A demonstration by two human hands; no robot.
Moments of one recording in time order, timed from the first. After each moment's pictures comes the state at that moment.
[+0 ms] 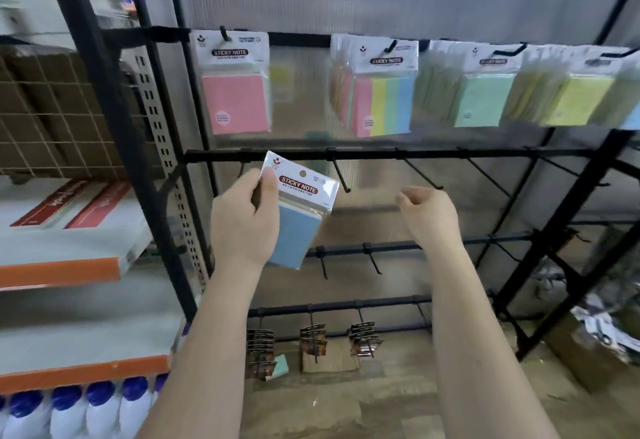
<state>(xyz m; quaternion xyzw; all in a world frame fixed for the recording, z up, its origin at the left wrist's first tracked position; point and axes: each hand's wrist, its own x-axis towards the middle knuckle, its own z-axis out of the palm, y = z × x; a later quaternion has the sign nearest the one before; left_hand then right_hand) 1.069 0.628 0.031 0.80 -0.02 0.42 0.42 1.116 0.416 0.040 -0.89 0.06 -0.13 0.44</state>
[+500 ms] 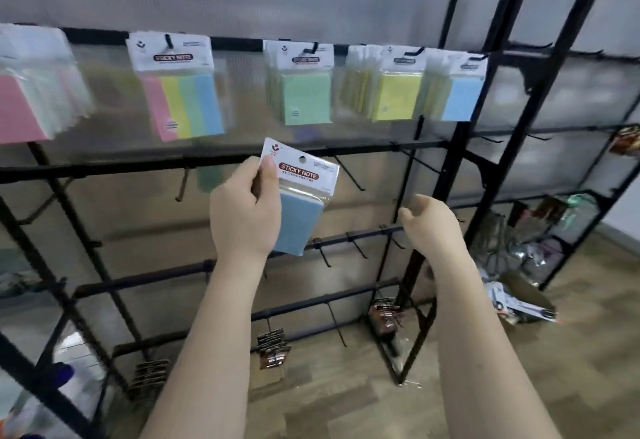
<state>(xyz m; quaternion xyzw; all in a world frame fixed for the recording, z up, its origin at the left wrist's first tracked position) 1.098 0.393 0.048 0.77 -0.08 0.42 0.48 1.107 0.172 0.038 -0.92 0.16 -0.14 0.34</state>
